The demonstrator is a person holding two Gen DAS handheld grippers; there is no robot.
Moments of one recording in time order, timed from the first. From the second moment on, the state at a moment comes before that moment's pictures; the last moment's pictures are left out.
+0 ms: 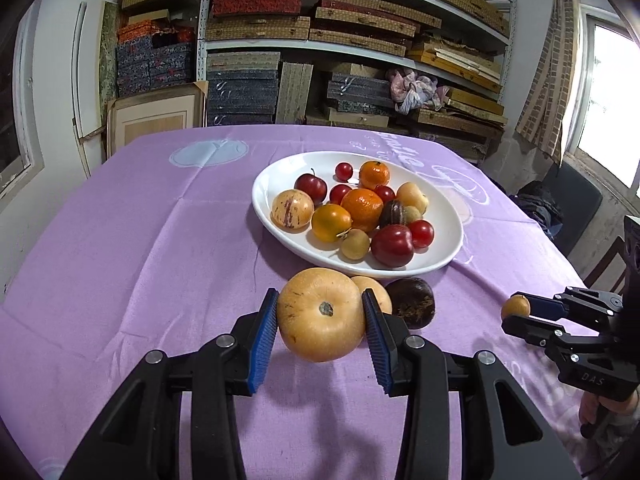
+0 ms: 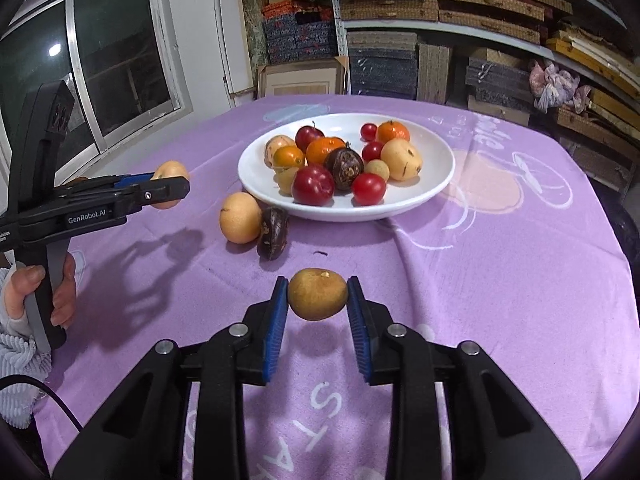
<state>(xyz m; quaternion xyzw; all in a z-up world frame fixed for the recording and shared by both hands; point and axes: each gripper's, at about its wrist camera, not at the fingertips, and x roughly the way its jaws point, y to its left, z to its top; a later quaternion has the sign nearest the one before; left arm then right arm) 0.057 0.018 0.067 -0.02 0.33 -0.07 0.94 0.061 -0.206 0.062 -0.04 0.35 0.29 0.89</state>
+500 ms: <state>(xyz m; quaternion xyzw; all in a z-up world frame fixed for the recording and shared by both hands) 0.128 -0.008 0.248 0.02 0.23 -0.07 0.97 0.113 -0.220 0.275 0.00 0.19 0.27 0.94</state>
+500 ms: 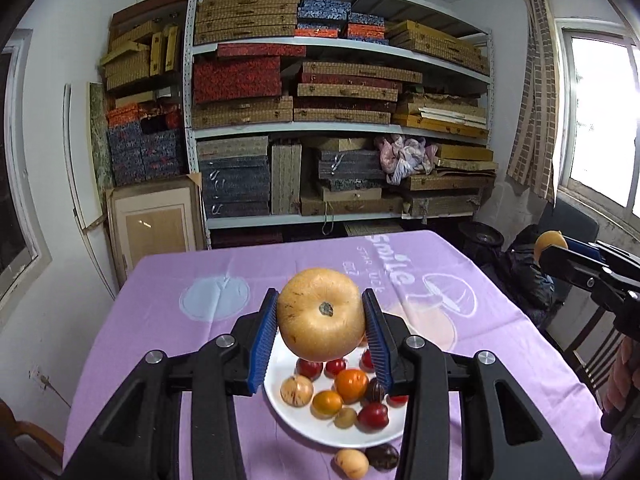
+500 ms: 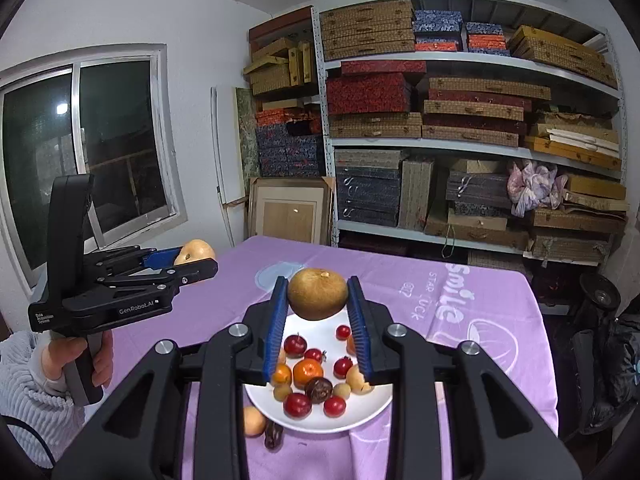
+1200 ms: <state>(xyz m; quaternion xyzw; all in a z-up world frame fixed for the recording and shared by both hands) 0.314 0.009 0.049 -0.03 0.43 -0.07 0.90 0.286 -0.126 0.077 -0.07 0.40 0.25 0.88</state>
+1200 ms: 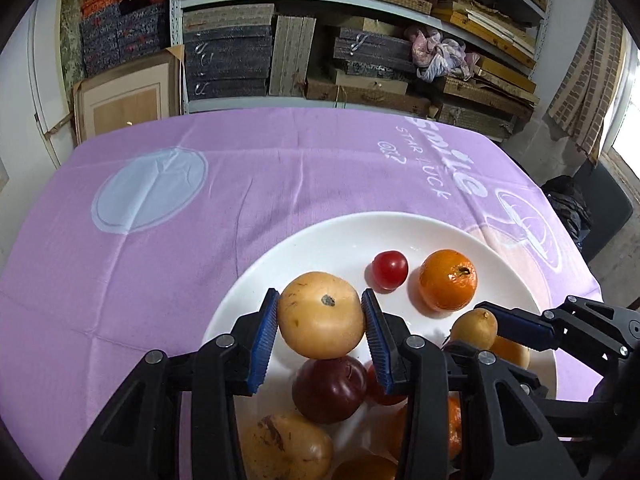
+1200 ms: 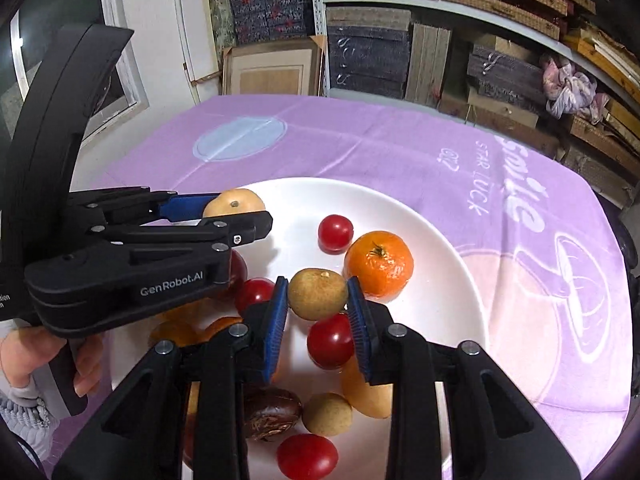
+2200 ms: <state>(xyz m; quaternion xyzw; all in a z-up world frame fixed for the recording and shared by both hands) 0.080 0.015 0.070 -0.05 0.33 -0.04 0.94 0.094 -0.248 0.086 0.10 0.30 0.23 0.92</state>
